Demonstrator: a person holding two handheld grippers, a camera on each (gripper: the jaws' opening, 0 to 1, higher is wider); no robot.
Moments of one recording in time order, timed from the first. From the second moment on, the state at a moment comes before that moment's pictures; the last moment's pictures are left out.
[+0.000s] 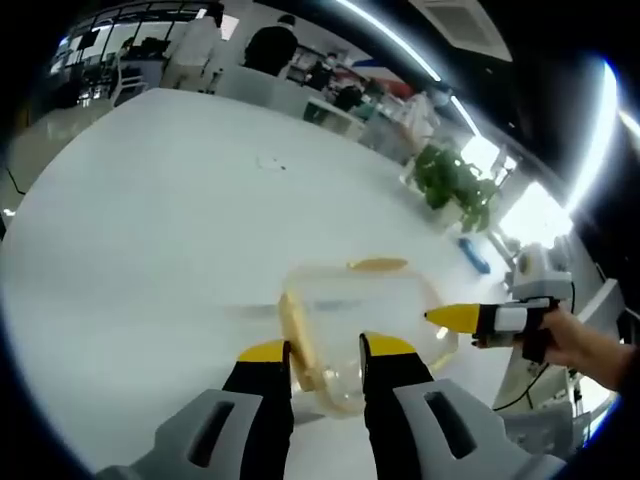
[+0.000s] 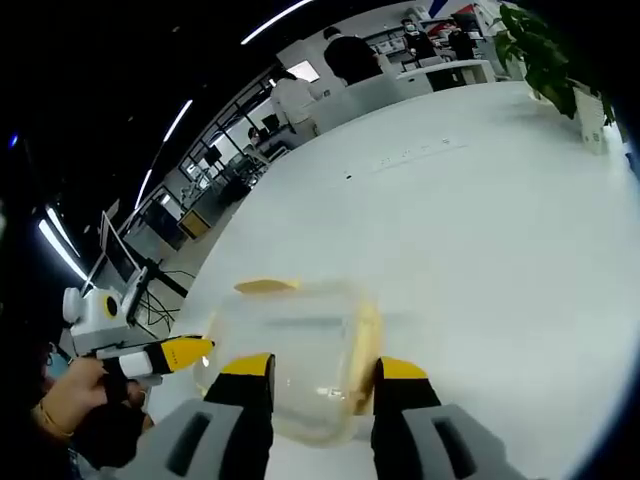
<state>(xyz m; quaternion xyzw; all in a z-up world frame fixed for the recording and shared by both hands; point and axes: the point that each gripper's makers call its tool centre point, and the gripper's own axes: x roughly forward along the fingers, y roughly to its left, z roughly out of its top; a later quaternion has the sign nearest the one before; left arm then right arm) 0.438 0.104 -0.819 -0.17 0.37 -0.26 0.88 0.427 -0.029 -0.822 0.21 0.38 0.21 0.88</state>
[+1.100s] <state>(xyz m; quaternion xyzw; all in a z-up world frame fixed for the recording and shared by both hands) 0.434 0.111 -0.793 -0.06 0.32 -0.26 0.91 0.435 -0.031 -0.796 0.12 0.31 0.22 0.92</state>
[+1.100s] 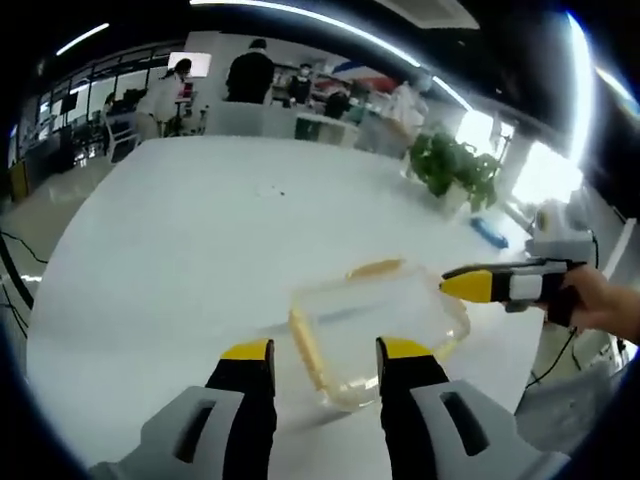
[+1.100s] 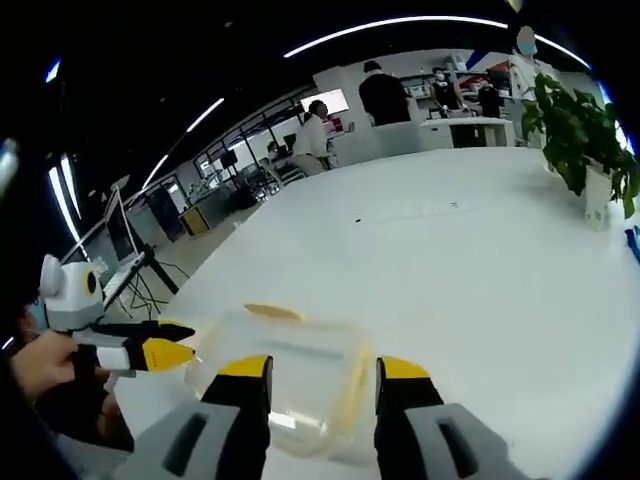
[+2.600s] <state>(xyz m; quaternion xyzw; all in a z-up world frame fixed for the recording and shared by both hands) 0.435 0.062 -0.792 0.09 0.28 -0.40 0.87 0.461 0.032 -0.793 0.05 0.33 0.33 0.88</state>
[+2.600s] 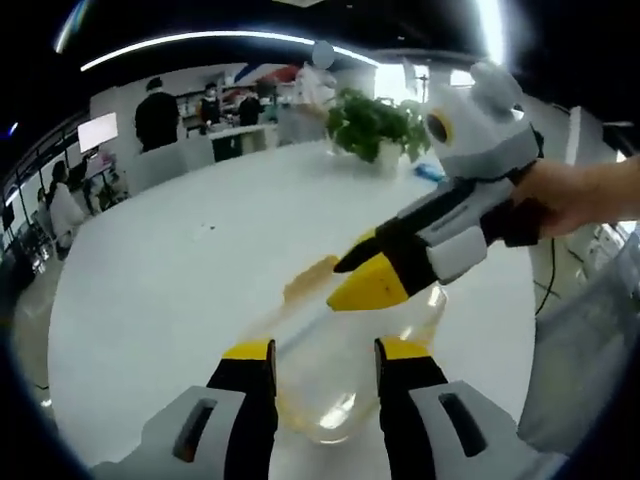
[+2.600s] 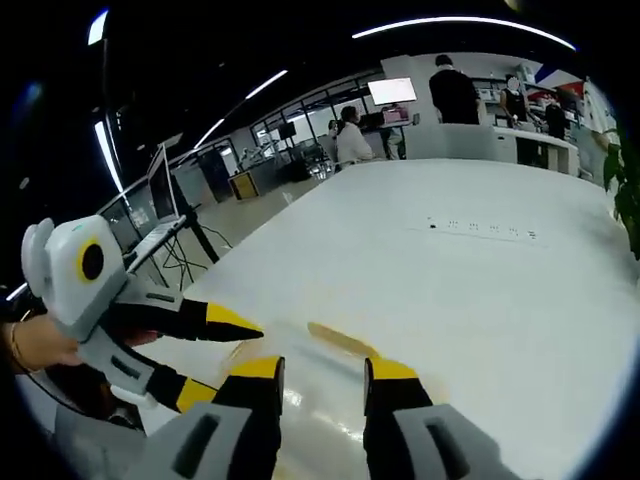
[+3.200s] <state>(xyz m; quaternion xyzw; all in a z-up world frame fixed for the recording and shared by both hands) 0.409 0.048 -0.805 0.18 0.27 -0.46 0.82 0.466 0.036 -0.794 0.05 0.33 0.36 0.87</state>
